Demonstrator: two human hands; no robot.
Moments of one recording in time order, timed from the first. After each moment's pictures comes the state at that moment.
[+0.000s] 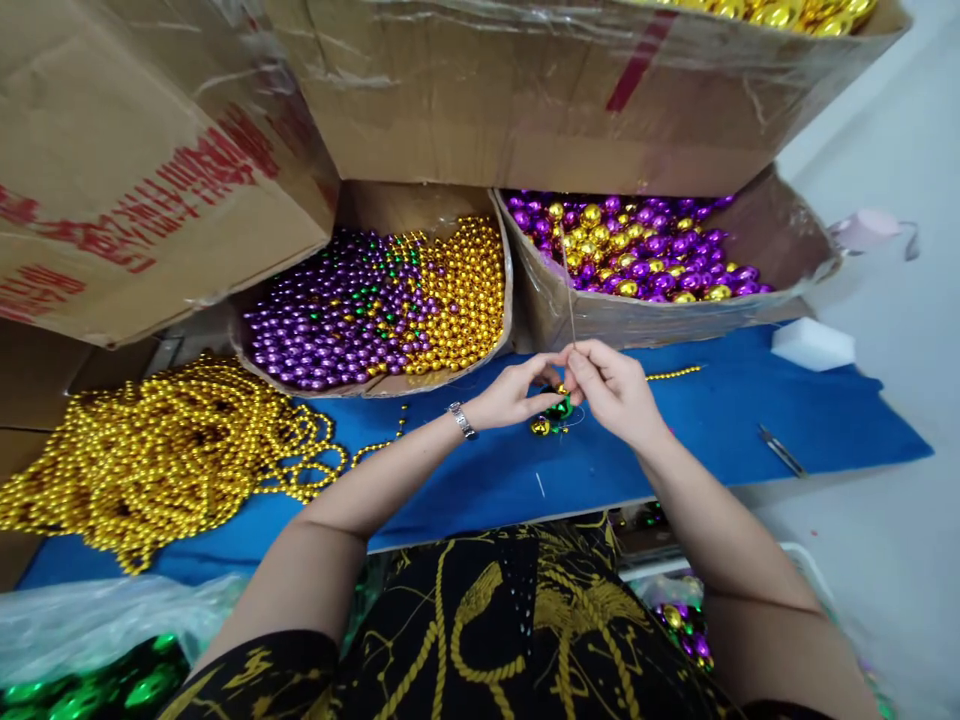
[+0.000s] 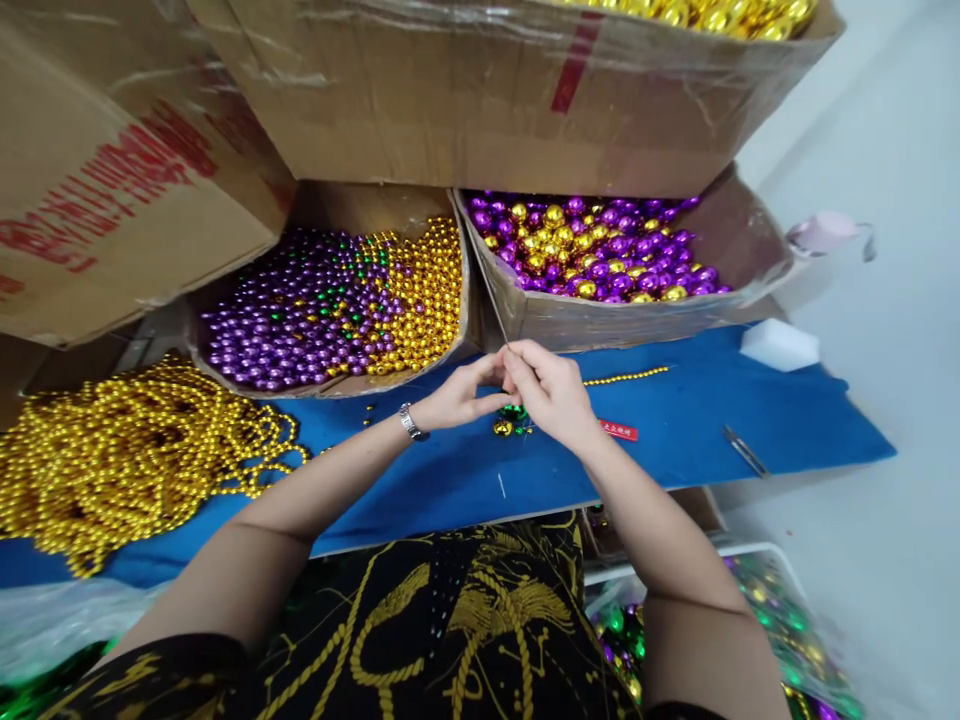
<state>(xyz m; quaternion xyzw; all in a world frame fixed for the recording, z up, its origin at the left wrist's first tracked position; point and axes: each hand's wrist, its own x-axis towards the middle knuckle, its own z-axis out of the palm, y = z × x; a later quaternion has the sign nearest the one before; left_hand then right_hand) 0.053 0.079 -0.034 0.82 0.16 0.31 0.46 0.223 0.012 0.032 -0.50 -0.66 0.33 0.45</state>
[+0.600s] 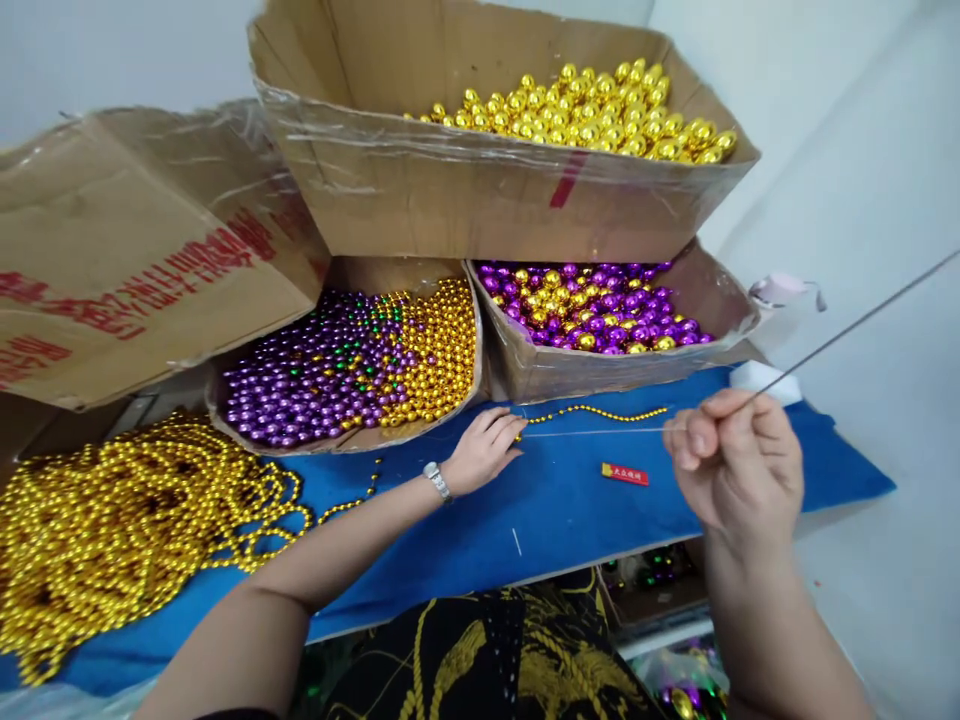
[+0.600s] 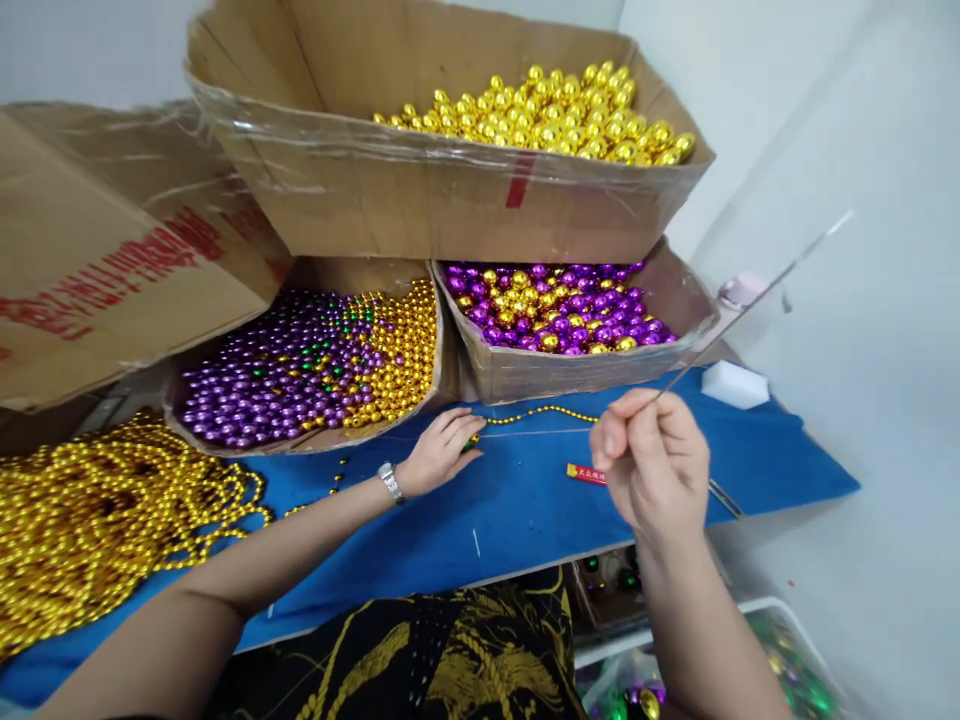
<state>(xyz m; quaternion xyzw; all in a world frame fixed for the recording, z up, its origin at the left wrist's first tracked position) 0.049 0.075 -0.070 0.94 0.19 0.29 0.02 0.286 -0.042 0.086 -0.35 -0.47 0.34 0.74</state>
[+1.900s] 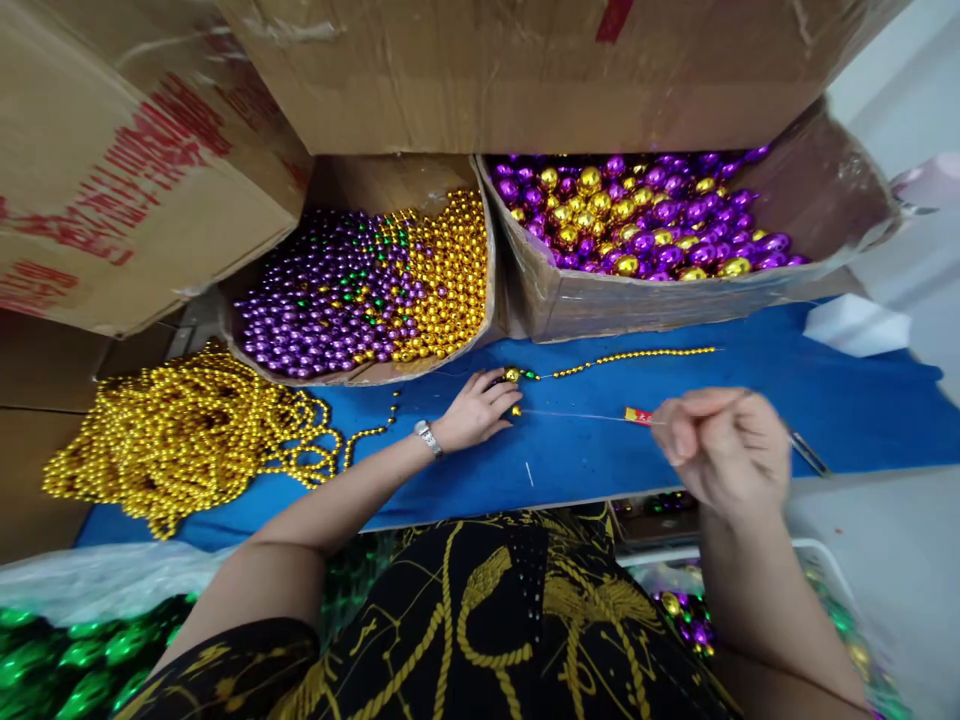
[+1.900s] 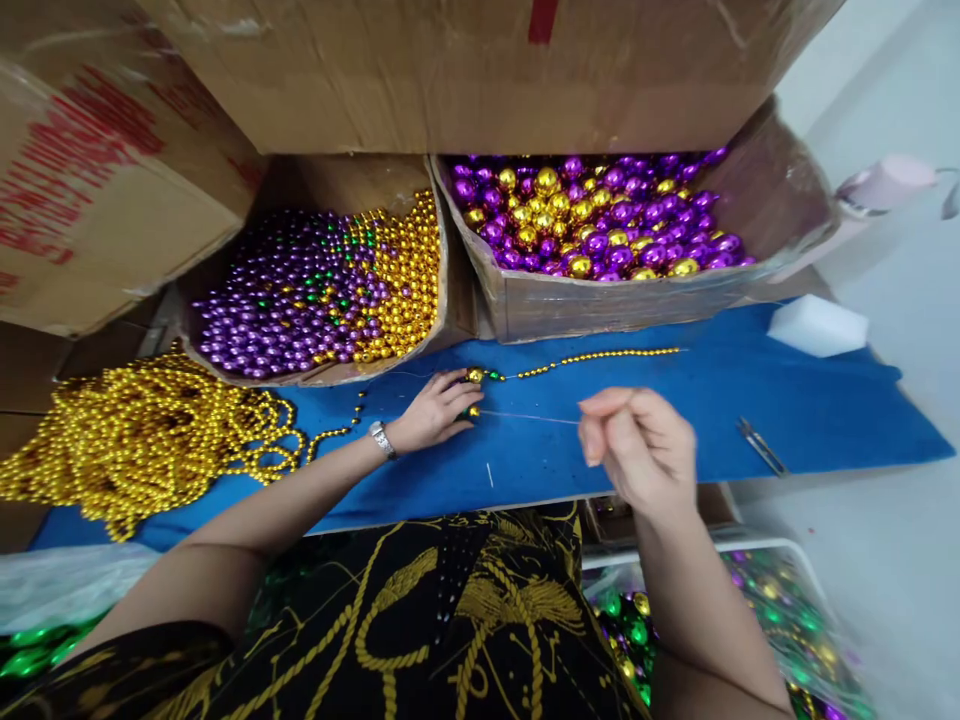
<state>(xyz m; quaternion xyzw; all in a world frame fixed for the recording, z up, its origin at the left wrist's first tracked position) 0.008 0.054 -0.089 0.95 0.26 0.07 0.13 0.286 -0.062 0.026 -0.39 -0.49 0.41 0.66</state>
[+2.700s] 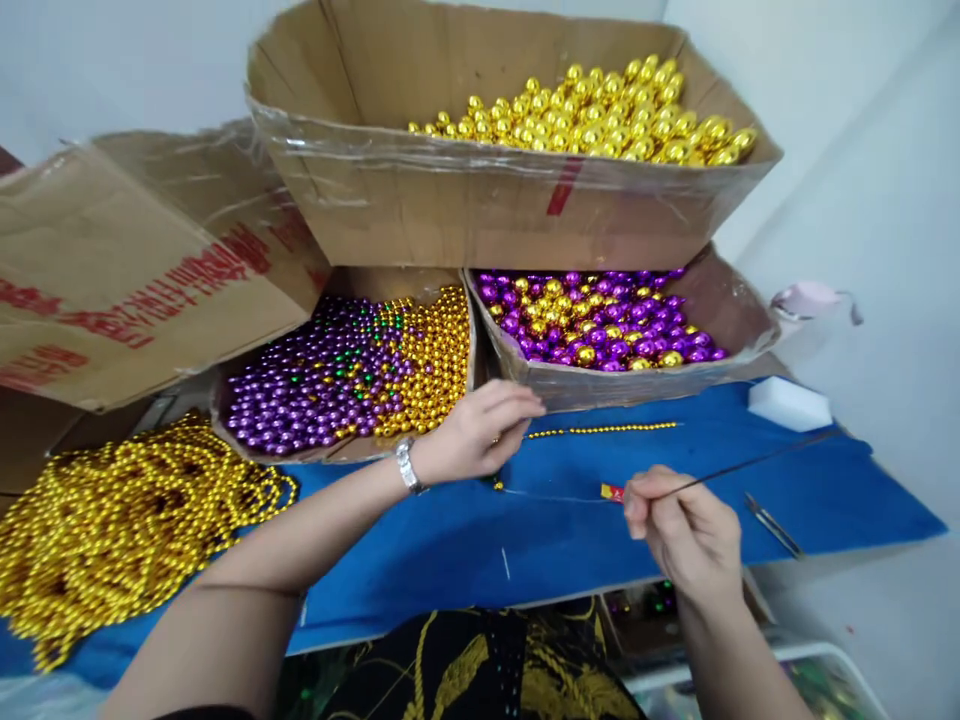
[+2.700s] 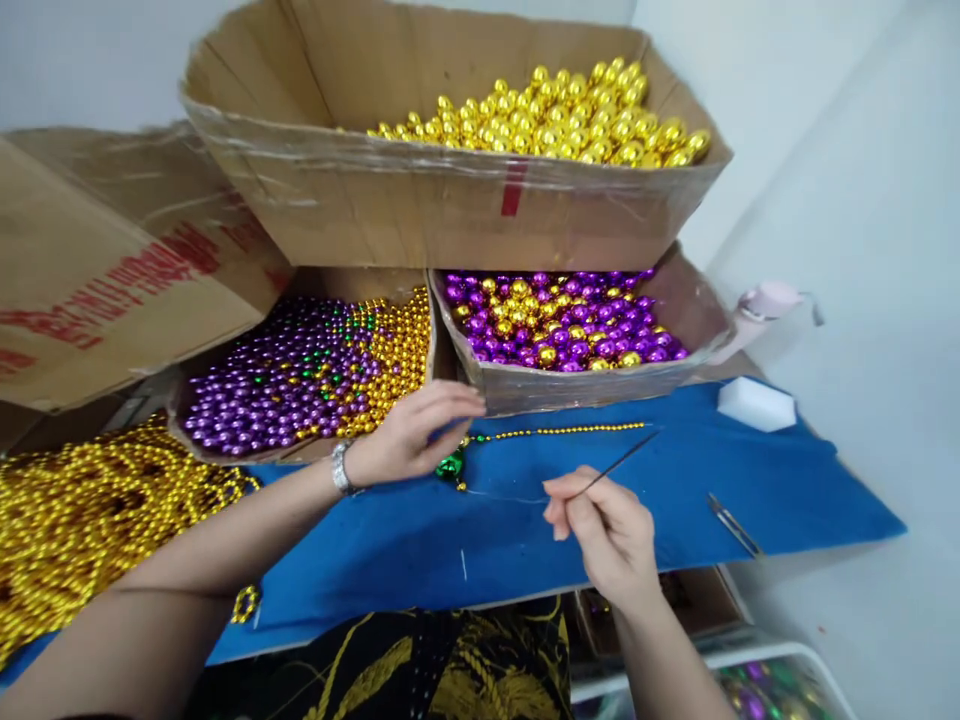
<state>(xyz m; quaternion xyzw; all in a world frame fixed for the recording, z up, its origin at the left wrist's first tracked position) 0.071 0.093 0.050 0.92 0.12 0.35 0.13 0.298 -0.062 0.022 -0.45 -0.51 0.34 0.65</state>
